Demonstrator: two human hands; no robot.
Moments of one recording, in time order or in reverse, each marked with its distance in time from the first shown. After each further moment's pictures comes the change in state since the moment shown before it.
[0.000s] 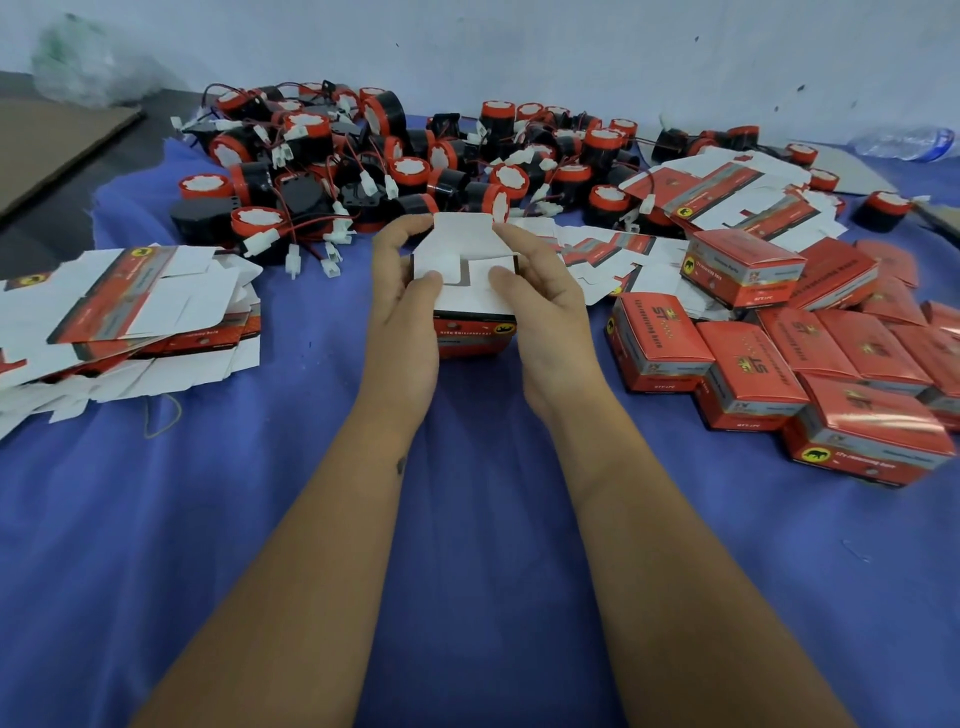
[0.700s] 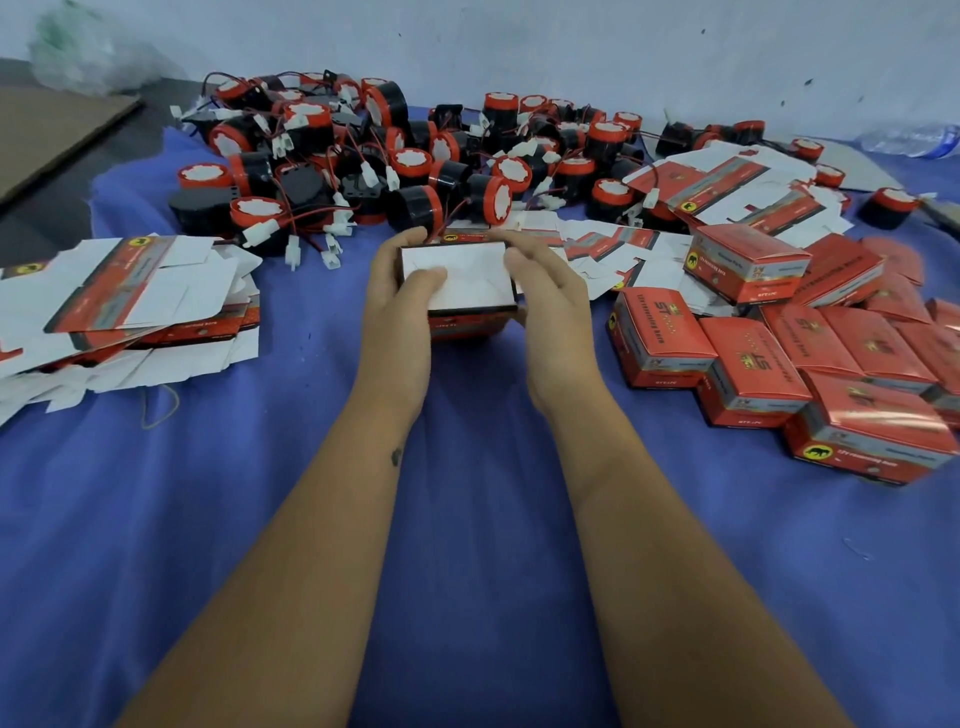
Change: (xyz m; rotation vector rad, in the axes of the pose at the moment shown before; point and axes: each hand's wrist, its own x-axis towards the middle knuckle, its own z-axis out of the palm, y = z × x) left_hand 0.001 -0.004 -0.002 -0.002 0.100 -0.120; right_hand -0.002 -0.002 0.002 -0.161 0.110 0.033
